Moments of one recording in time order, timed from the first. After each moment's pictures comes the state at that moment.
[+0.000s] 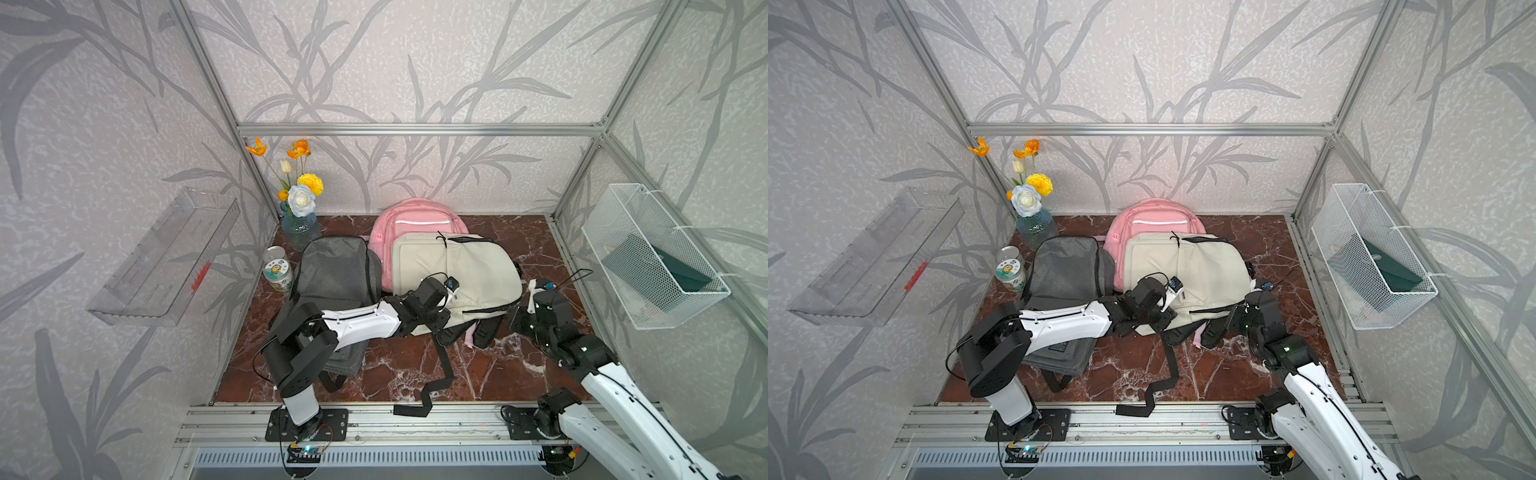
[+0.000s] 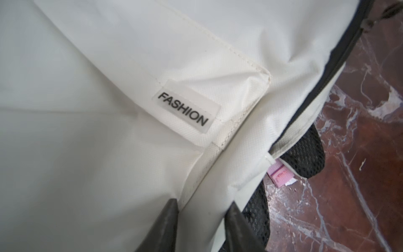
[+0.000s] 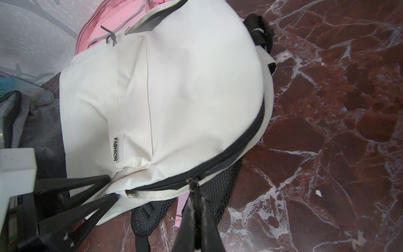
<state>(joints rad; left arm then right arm) -0.91 1.73 1.06 -0.14 0.01 -0.08 0.36 0.72 0.59 -0.59 0.05 0.64</state>
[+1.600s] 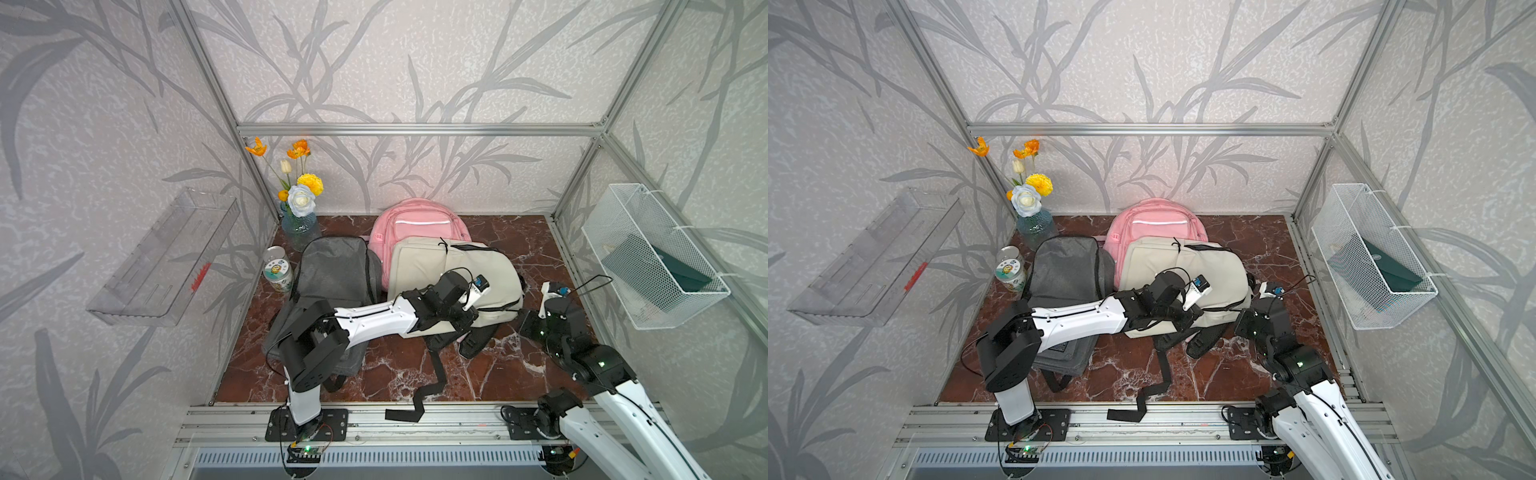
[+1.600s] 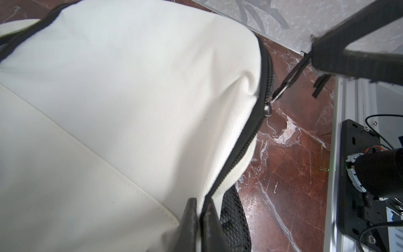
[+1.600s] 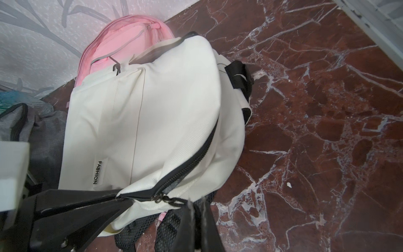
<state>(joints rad) -0.97 1.80 1.23 -0.11 0.17 -0.04 0.31 0.59 0.63 -0.72 0.13 0.63</state>
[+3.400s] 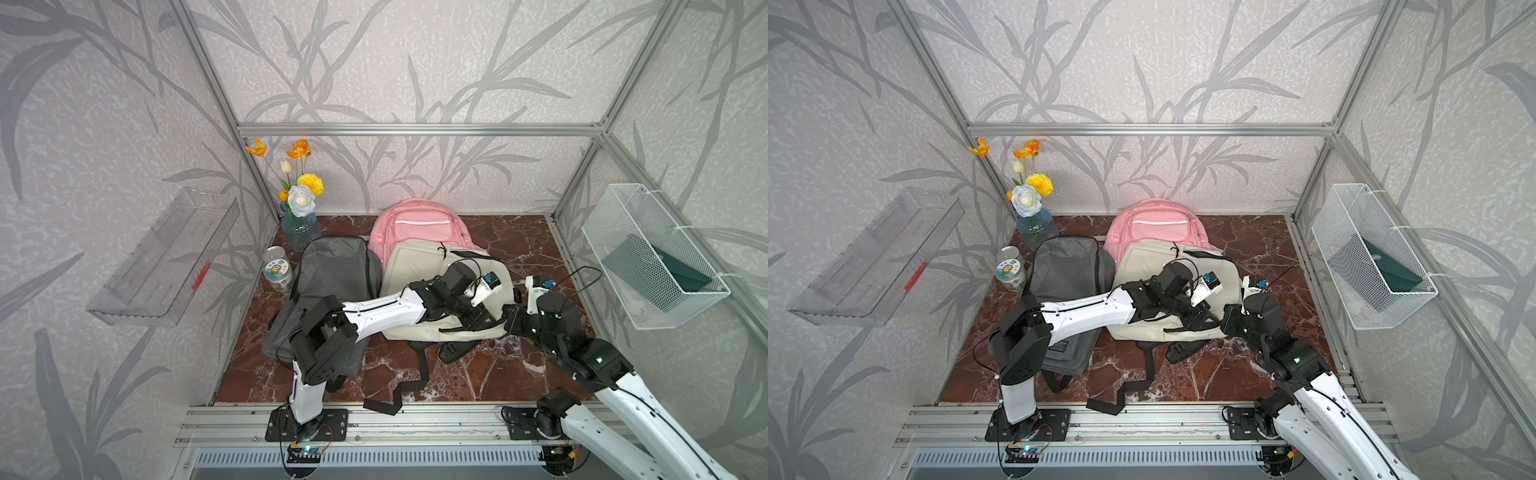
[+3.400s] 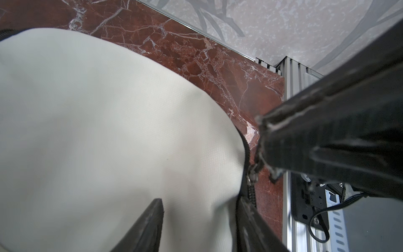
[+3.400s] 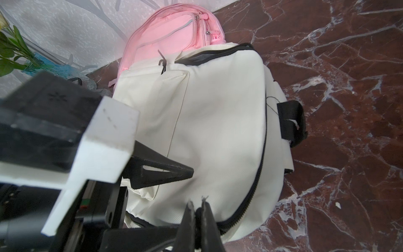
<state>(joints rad) -0.97 1.90 1.40 -0.20 0.42 -0.02 0.48 0.64 0.69 -0.66 0.10 0.62</state>
